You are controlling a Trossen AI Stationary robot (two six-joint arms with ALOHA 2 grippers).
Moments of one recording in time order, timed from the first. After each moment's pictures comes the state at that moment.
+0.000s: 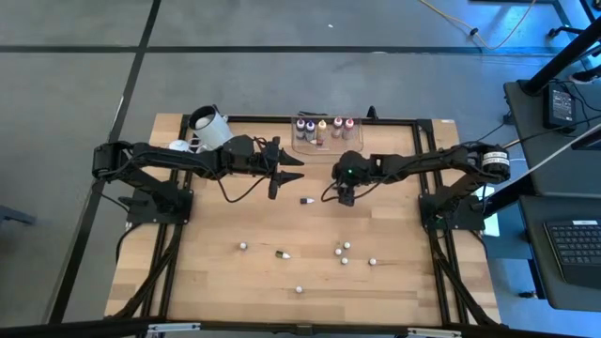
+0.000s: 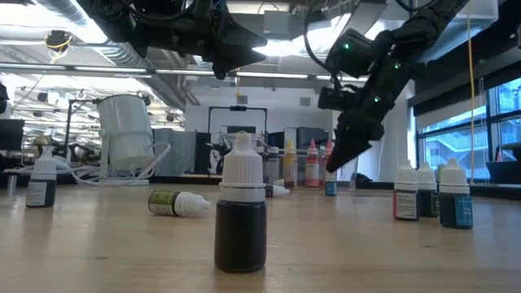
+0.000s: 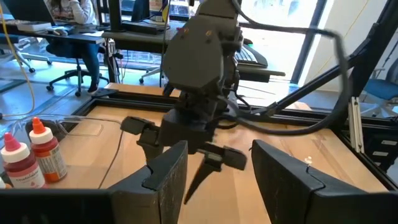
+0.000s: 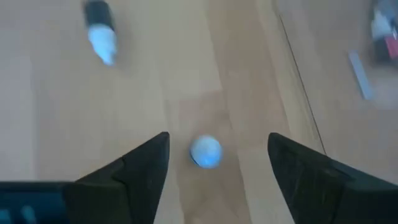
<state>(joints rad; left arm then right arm) 0.23 1.38 0.72 0.54 0.20 -0.08 -0.20 1.56 0.77 -0.17 0.09 -0.08</state>
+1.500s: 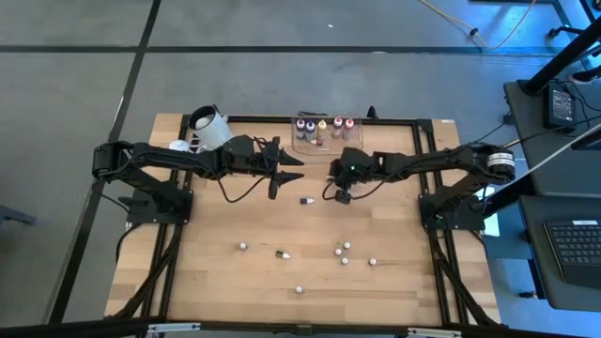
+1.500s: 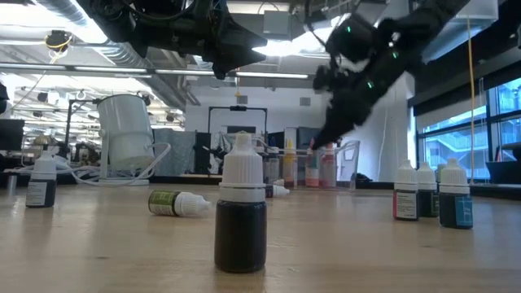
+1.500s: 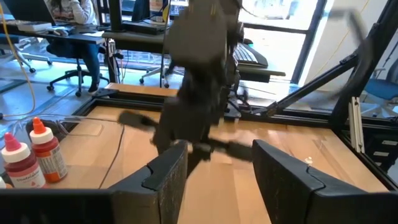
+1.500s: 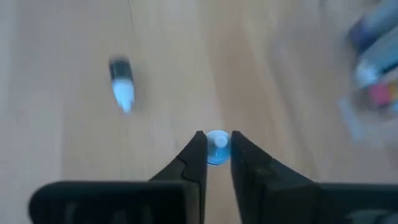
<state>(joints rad) 0.23 1.38 0.72 0.54 0.20 -0.08 -0.21 1.52 0.77 -0.07 0.05 -0.08</state>
